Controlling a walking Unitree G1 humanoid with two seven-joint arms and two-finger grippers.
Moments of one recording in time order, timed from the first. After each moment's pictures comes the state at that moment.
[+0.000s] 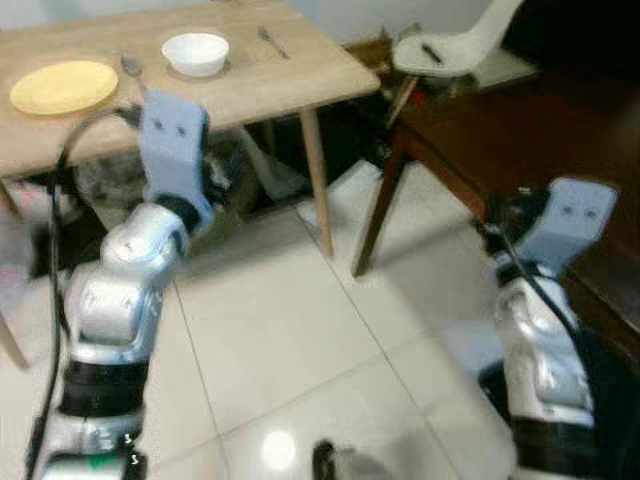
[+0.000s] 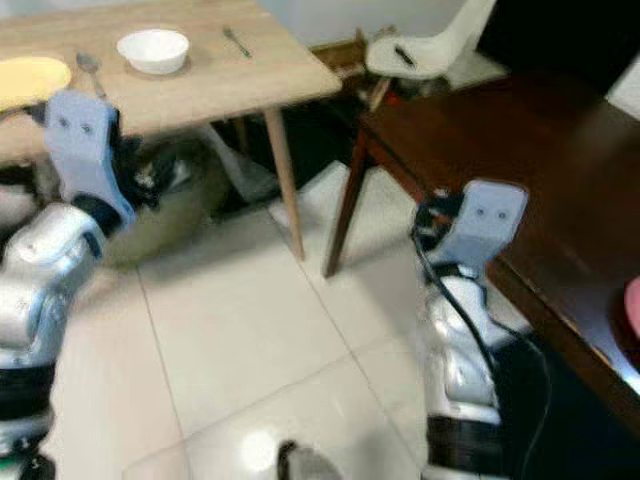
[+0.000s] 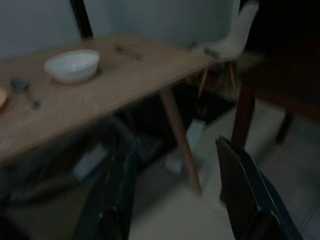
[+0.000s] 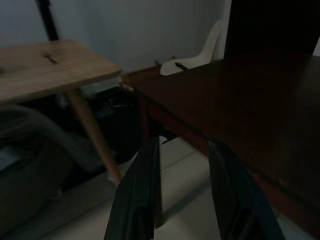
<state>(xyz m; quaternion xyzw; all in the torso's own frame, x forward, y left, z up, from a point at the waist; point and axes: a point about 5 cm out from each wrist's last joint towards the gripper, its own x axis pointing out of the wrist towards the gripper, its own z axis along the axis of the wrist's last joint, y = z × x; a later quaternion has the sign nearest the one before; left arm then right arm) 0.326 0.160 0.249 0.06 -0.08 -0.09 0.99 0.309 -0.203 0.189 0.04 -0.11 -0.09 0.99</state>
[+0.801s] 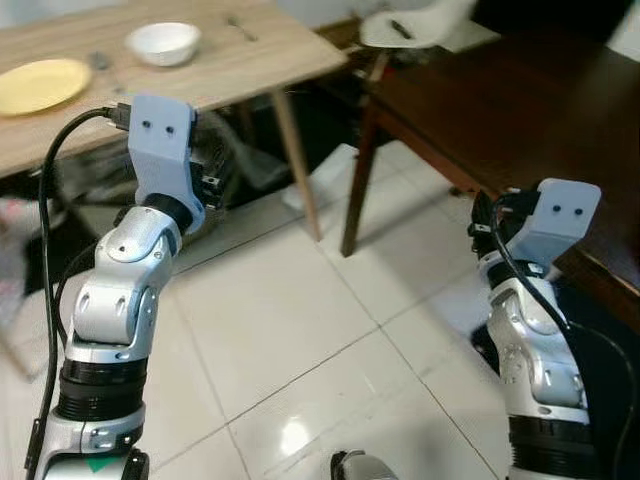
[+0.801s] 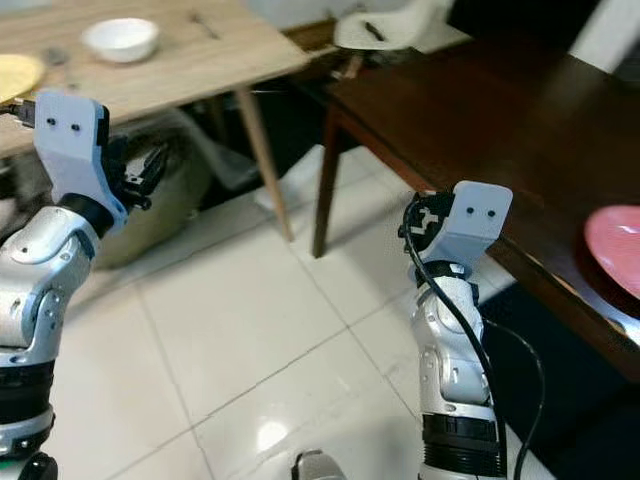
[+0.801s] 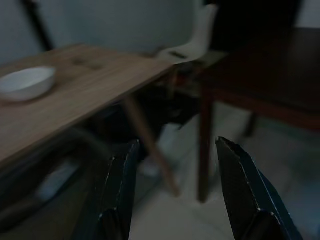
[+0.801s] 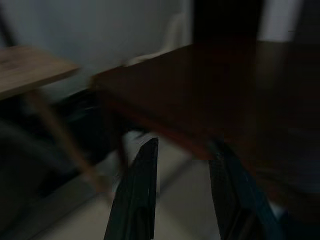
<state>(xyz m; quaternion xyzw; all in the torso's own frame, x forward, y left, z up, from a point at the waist) 0.327 0.160 0.254 0.06 -0.09 -0.08 0.99 0.309 -0.205 0.191 0.04 -0.11 -0.09 0.99</state>
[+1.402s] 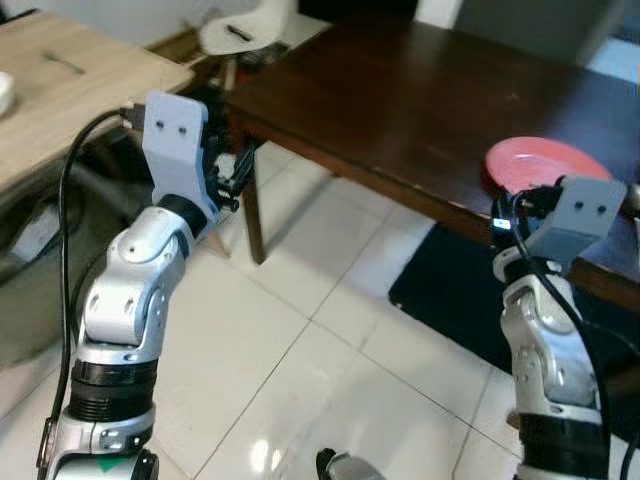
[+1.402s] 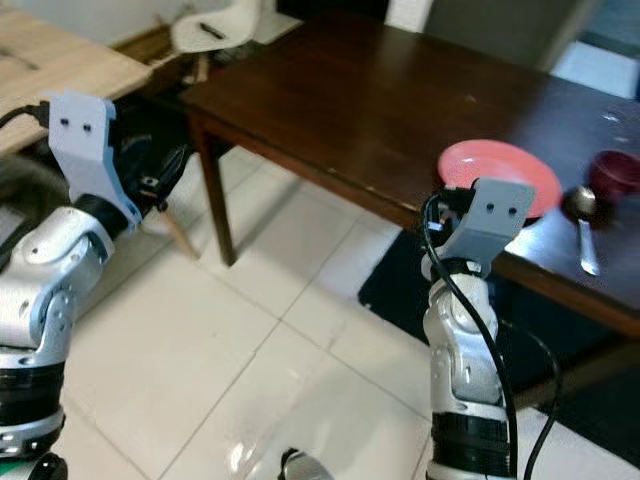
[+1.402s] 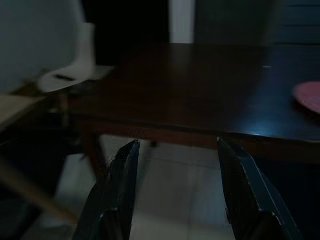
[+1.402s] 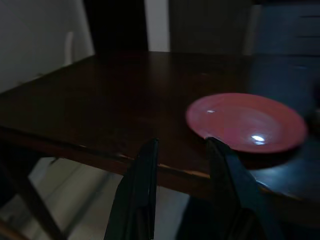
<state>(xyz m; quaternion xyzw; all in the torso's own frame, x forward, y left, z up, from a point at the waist) 0.325 0.150 0.254 0.04 -0.09 -0.12 0.99 0.307 -0.208 0.196 0.04 -0.12 -0.10 0.99</state>
